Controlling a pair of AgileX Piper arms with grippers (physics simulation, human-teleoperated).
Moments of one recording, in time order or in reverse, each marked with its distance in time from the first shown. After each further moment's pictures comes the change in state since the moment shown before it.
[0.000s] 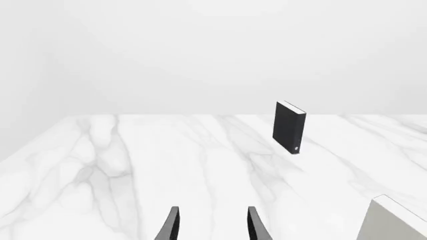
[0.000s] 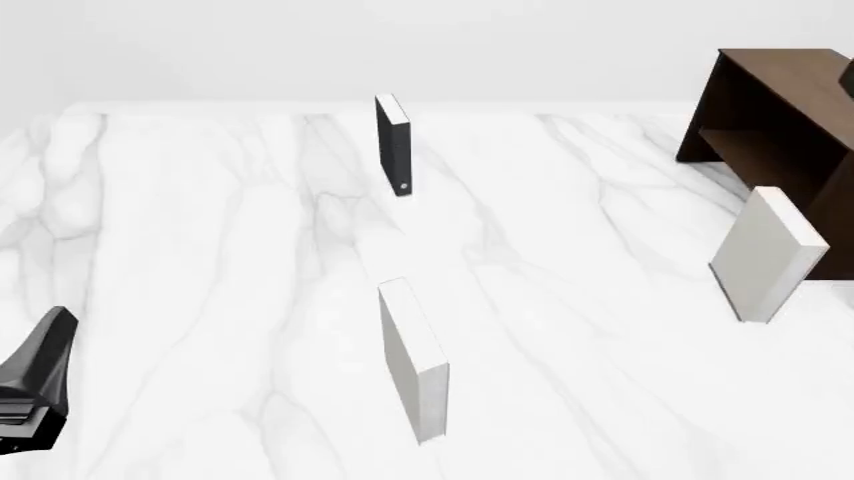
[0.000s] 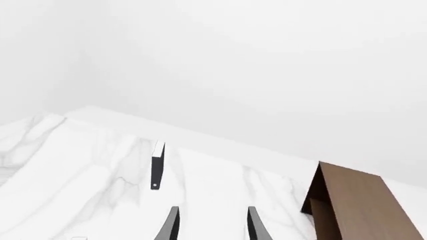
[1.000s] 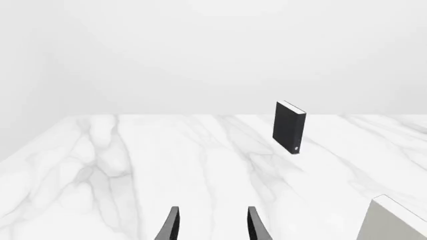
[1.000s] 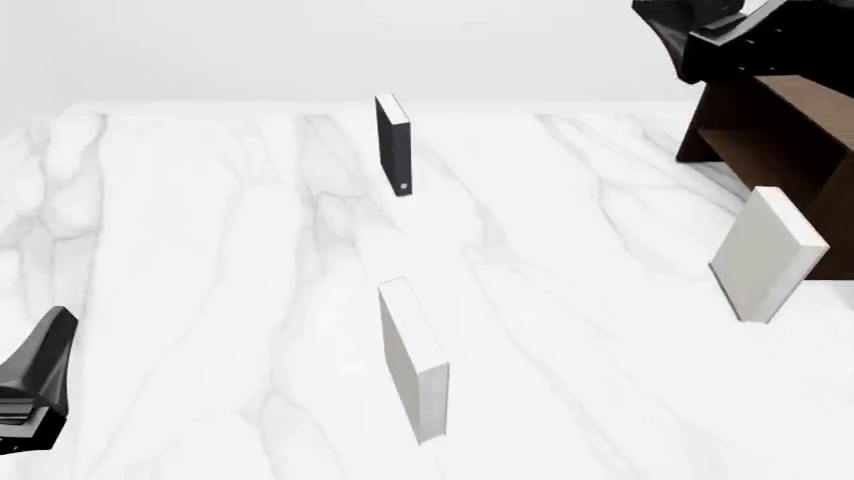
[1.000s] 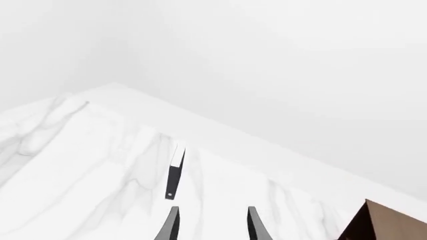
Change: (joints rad) left arm 0.000 0.000 0.000 0.000 0.000; right arm 0.125 0.487 -0.224 -0.172 -0.062
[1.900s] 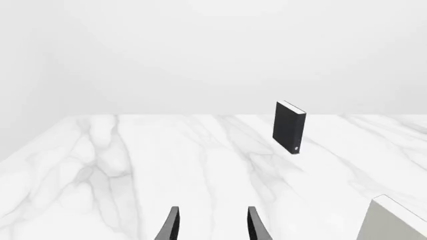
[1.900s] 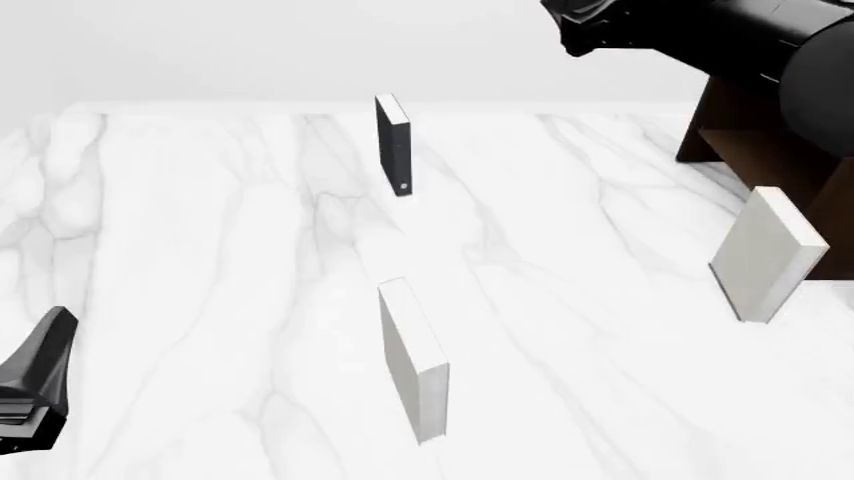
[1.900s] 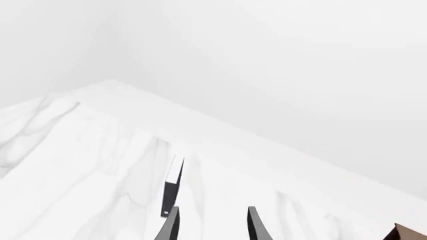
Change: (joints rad) left arm 0.000 0.000 0.000 0.000 0.000; right arm 0.000 0.355 -0.169 -0.165 0.002
